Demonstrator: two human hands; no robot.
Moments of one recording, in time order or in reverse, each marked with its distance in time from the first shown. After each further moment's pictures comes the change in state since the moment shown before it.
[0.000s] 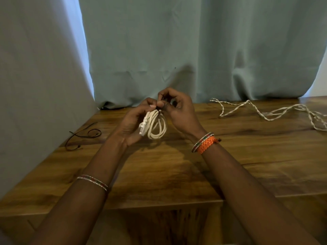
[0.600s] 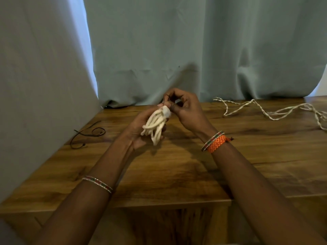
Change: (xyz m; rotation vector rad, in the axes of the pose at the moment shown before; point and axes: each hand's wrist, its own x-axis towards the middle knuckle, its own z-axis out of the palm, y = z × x) left_hand -0.016 -0.008 0.015 0.230 0.129 -0.103; right_hand 0.002 -0.001 -0.012 0.048 -0.126 0.040
